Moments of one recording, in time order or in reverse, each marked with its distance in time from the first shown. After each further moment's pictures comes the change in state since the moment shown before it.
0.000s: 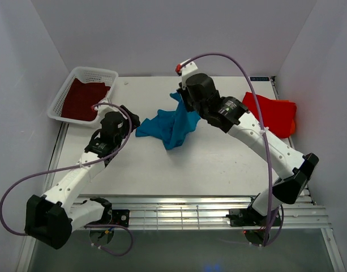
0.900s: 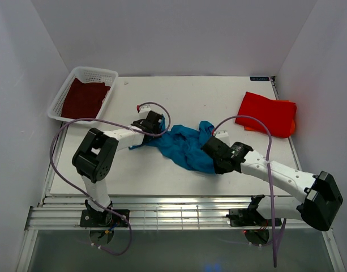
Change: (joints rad) left arm -0.161 0.796 0.292 -0.029 -0.138 0.154; right arm 0.021 -0.360 -0.895 -0.284 0.018 0.628
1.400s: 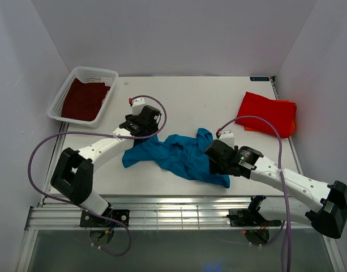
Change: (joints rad) left arm -0.059 -0.306 -0.040 -0.262 -0.111 -0.068; right arm 0.072 -0.121 -0.053 -0.061 0.002 0.133
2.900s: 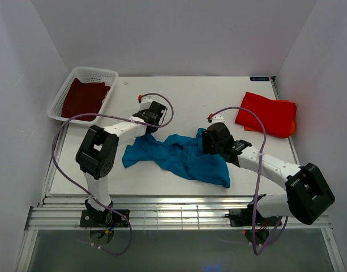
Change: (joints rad) left arm 0.061 0.388 0.237 0.091 -0.065 0.174; right arm -0.294 0.216 -0.106 0.756 -0.150 -0.412
